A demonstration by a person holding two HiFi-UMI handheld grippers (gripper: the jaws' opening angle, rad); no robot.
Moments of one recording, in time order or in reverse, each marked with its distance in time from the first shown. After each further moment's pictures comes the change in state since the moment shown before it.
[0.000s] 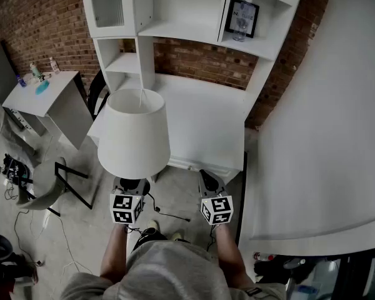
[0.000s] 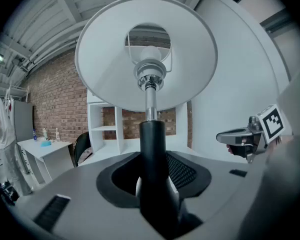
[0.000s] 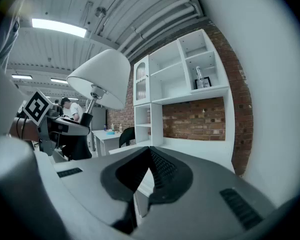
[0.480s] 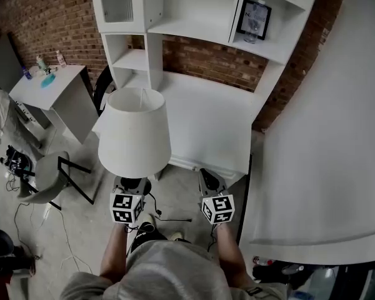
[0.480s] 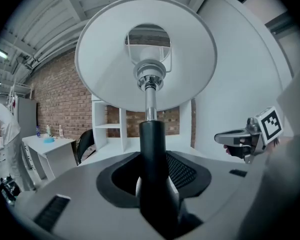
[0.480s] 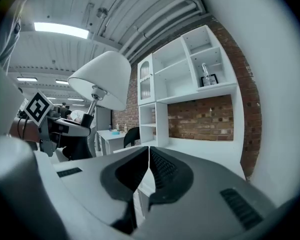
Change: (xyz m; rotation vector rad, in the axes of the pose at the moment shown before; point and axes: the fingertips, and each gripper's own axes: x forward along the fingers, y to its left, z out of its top) left arm 0.002 0.016 -0.004 -0.029 0.007 0.026; right arm 0.023 0.008 0.002 -0.002 0.000 0.059
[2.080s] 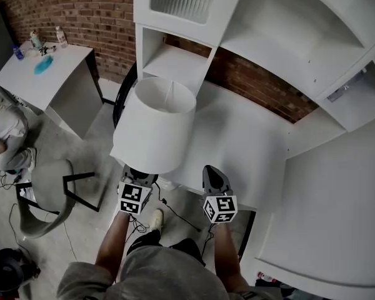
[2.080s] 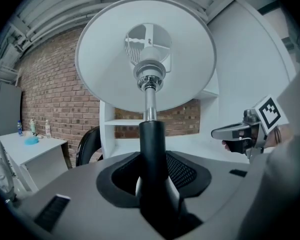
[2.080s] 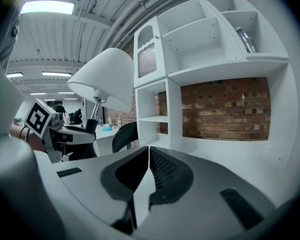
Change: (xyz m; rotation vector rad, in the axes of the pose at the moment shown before) left arm 0.208 0.298 0.008 -0.014 0.007 -0.115; right arm 0.354 0.069 0.021 0.020 0.106 -0.044
